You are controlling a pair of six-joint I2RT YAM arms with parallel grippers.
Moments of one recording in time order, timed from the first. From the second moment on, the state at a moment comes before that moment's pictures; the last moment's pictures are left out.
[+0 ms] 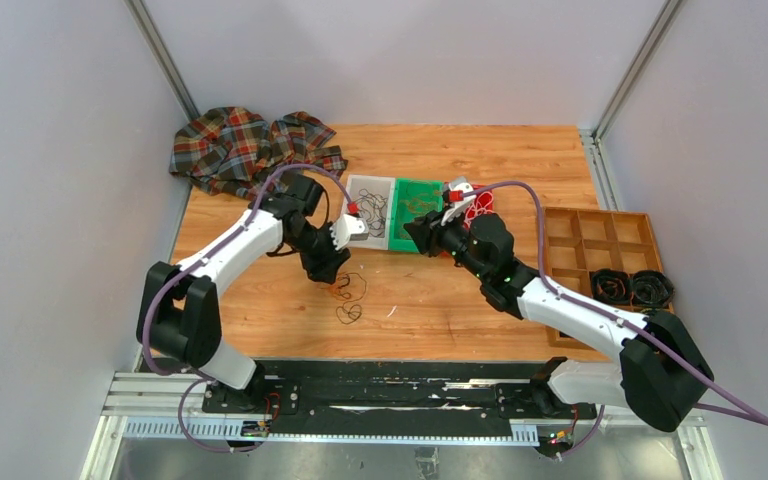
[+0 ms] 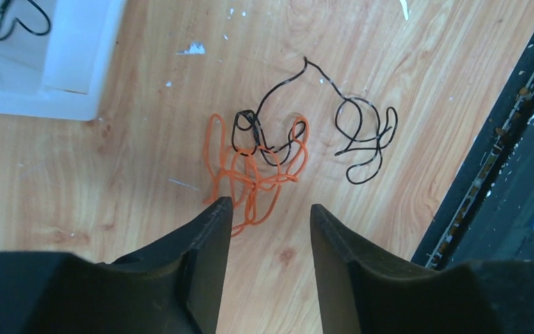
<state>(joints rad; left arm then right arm) -0.37 1.50 1.10 -0.86 0.49 0.77 0.72 1.22 0.66 0.47 -0.02 0.19</state>
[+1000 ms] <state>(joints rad) -0.37 1.23 1.35 -1.10 0.49 0.76 0.91 1.32 0.64 0.70 -0.15 0.19</state>
